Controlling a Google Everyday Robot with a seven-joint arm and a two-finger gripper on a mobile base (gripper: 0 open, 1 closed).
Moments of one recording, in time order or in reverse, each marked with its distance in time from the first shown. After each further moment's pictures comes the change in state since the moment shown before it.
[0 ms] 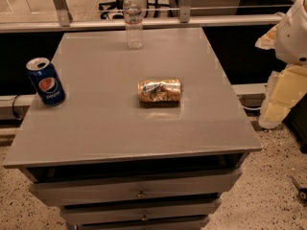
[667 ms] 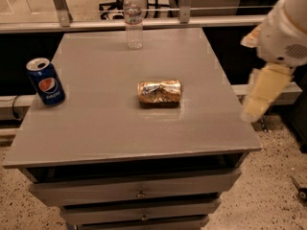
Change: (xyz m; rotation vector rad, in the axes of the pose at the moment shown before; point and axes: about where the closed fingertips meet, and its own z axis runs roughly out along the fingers) arm -0.026 -0.013 0.019 0.012 -0.040 -0.026
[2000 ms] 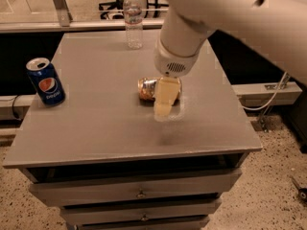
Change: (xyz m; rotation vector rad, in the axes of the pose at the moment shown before) arm -0.151 -0.007 0.117 -0.036 -0.054 -0.175
